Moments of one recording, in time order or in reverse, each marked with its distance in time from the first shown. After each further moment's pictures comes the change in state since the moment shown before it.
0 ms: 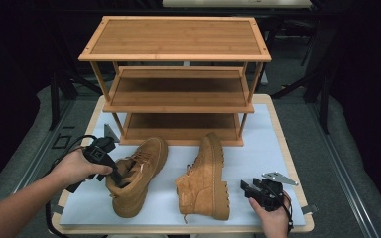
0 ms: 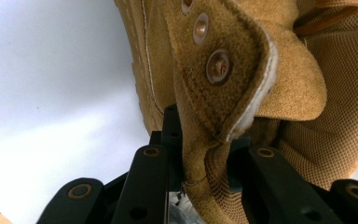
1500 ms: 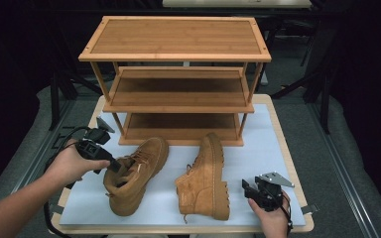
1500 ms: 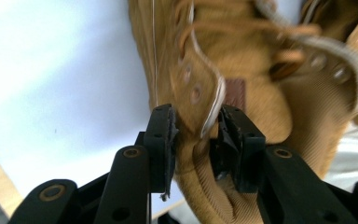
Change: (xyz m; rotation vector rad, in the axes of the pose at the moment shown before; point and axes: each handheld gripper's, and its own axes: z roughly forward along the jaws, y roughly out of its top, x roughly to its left) left arm -0.010 -0.007 -0.025 -0.170 0.111 0.064; right arm 0.005 0.000 -0.003 -0.012 -0.084 -0.096
